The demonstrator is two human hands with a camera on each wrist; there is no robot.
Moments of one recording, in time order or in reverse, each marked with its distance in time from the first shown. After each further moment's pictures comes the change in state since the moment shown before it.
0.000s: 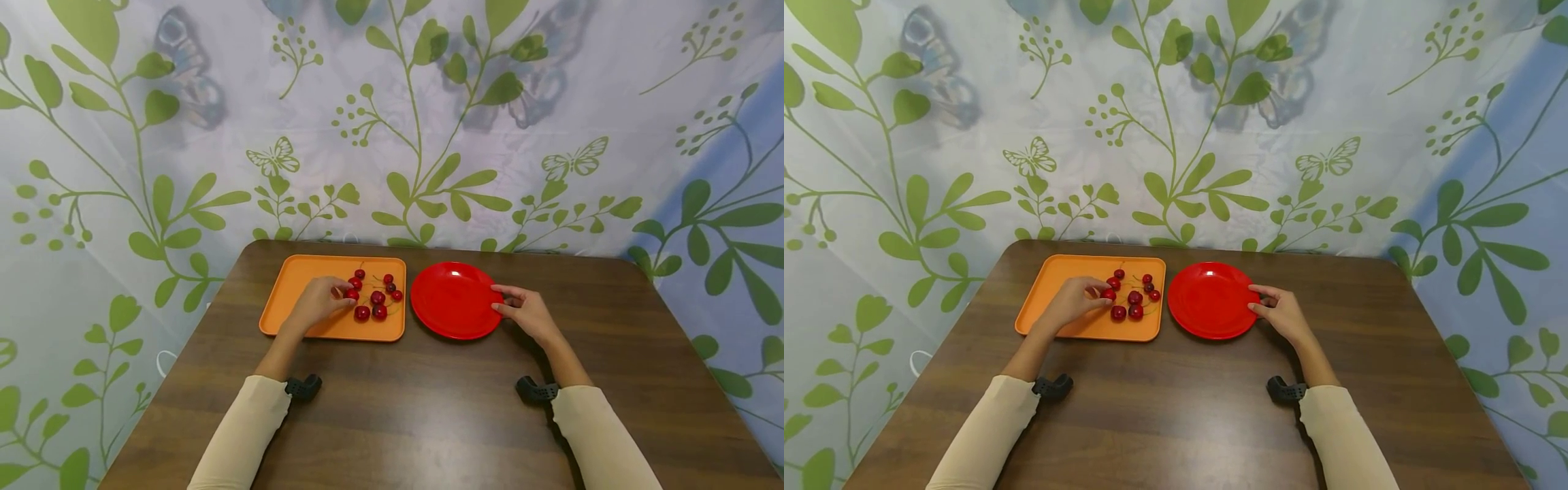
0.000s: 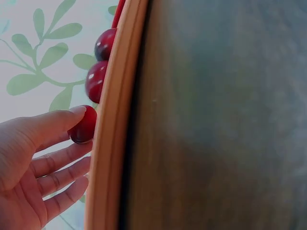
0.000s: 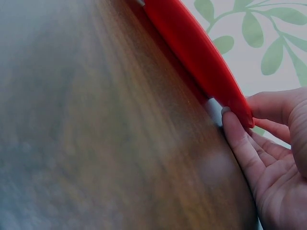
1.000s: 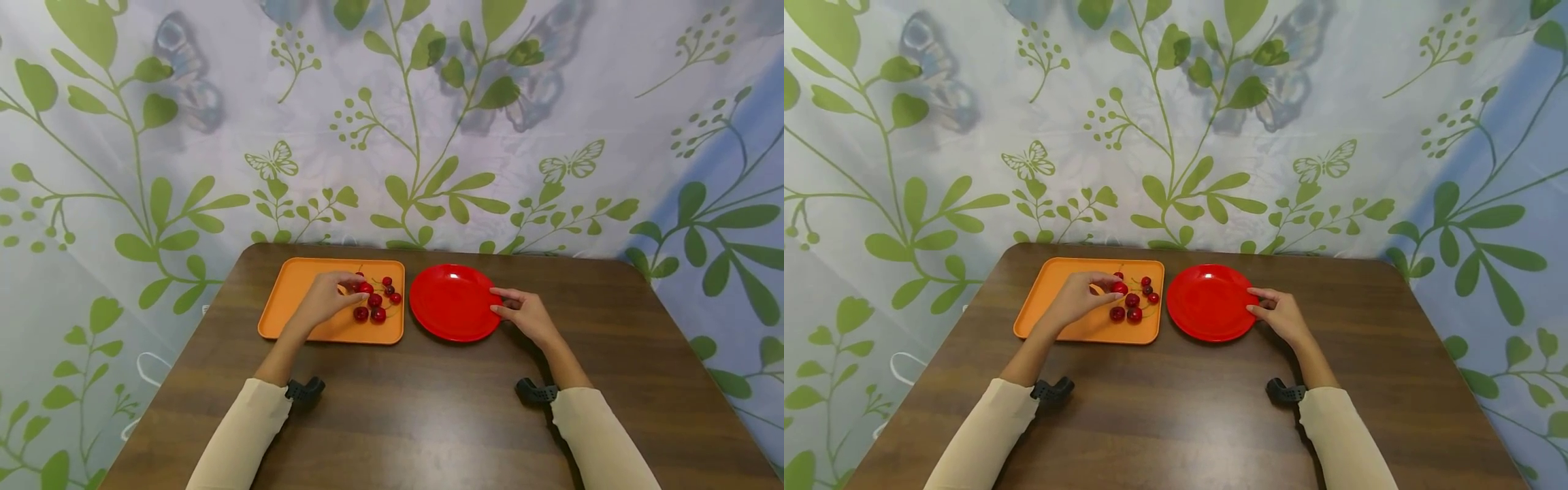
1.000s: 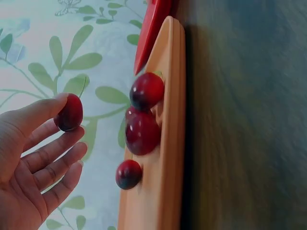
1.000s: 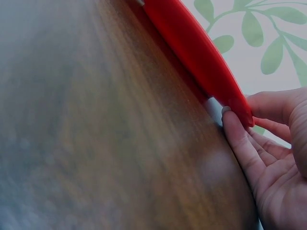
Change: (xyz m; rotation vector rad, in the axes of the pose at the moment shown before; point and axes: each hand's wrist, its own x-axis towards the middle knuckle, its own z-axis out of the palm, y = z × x) left_hand 0.001 0.038 -0.015 -0.197 0.031 0.084; right_hand -0.001 -0.001 -0.001 -0.008 -0.009 -0.020
